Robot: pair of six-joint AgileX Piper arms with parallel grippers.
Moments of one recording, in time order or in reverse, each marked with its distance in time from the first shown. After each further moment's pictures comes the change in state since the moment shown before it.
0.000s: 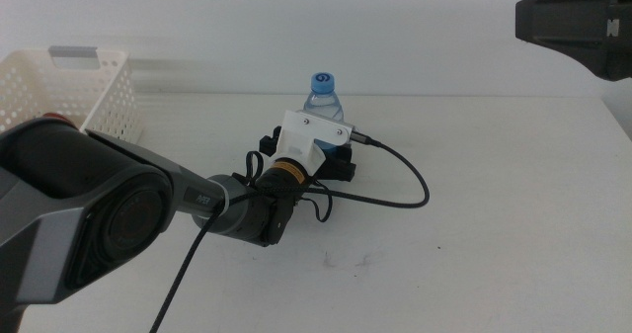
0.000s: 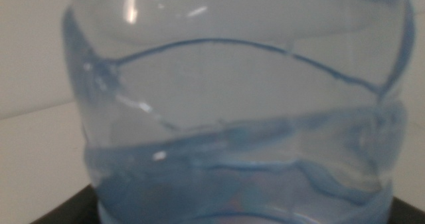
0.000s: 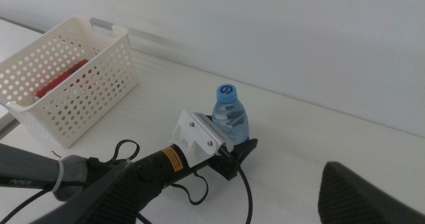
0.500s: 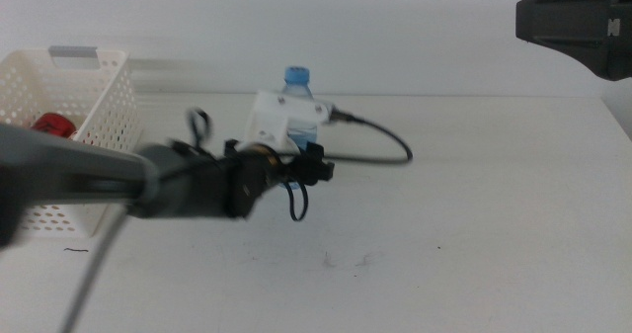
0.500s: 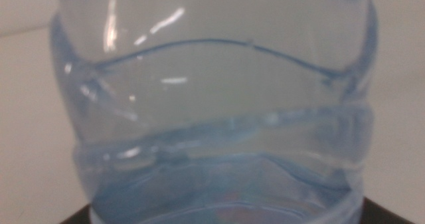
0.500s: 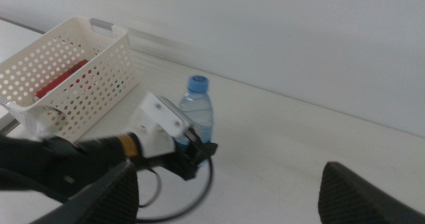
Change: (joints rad) left arm 0.000 -0.353 0.198 -0.183 0.440 0.122; right arm 0.000 0.000 0.000 0.000 0.000 0.000
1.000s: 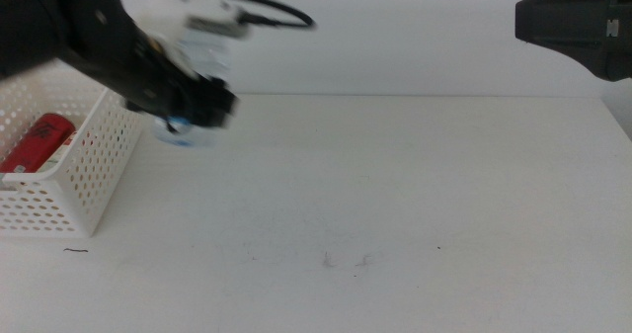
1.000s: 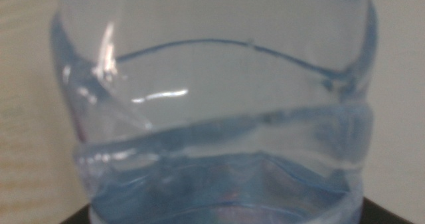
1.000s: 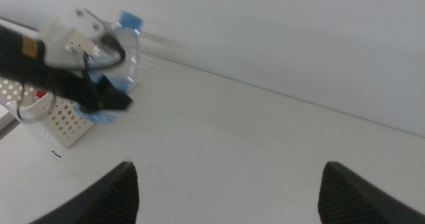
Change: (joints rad) left arm 0.269 -0.347 -0.263 0.252 1.055 -0.075; right arm 0.000 0.000 0.000 0.000 0.000 0.000
